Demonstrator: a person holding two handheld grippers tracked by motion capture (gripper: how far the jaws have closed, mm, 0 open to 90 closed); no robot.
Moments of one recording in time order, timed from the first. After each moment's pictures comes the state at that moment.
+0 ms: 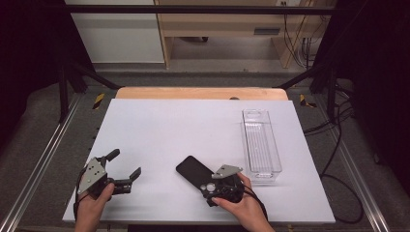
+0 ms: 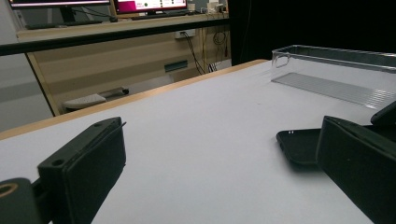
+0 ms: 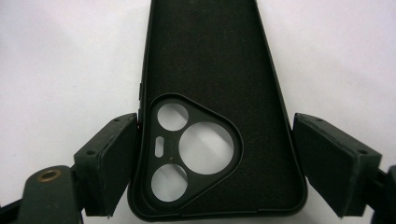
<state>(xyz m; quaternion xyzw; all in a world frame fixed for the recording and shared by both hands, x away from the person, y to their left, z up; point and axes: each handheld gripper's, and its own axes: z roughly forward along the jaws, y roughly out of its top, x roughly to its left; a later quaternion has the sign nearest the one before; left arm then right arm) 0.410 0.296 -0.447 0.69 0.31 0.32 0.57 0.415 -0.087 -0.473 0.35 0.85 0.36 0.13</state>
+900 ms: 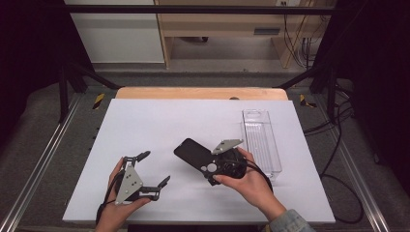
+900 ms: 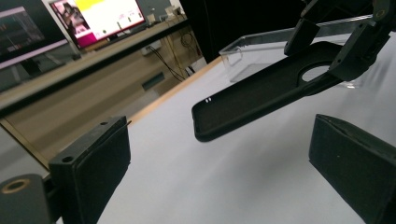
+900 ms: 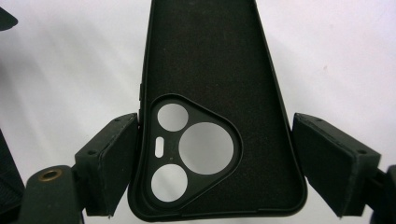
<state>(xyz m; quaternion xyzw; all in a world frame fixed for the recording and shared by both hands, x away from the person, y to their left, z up) 0.403 0.208 -0.428 0.75 0.16 0.37 0.52 0.453 -0.087 -0.392 0.32 0.87 0.34 0.13</state>
